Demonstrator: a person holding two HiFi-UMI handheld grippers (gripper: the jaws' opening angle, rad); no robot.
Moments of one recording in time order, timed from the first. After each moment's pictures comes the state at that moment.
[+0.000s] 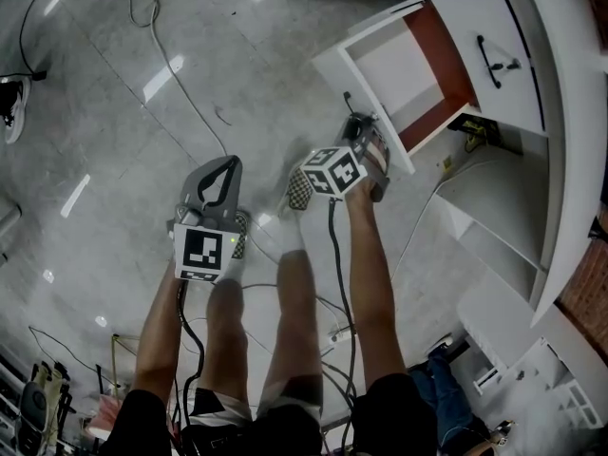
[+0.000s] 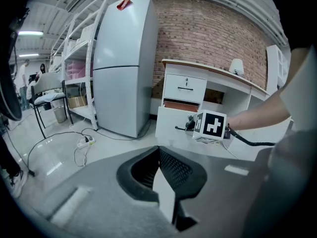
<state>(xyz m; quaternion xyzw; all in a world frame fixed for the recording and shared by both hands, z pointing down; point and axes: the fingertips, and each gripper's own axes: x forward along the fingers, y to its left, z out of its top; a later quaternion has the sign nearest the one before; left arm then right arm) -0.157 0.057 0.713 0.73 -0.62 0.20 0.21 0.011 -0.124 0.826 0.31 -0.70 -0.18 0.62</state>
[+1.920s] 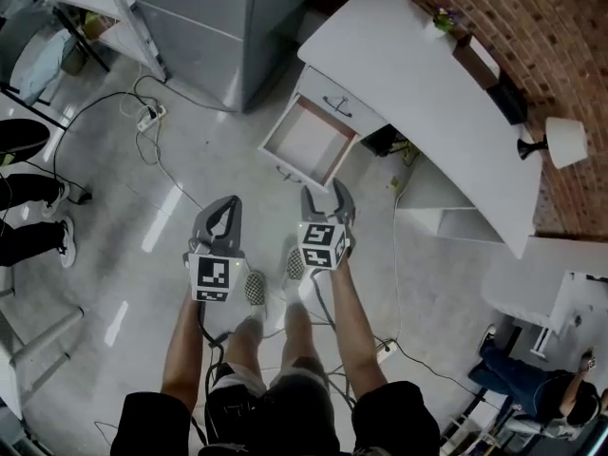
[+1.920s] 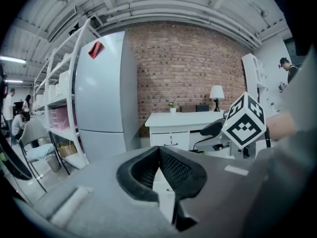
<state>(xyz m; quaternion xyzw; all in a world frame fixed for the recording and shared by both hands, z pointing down) -0.121 0.006 0.370 0.80 -0.58 0.16 0.07 0.051 -0.069 0.431 0.51 -0.79 0.03 0.35</state>
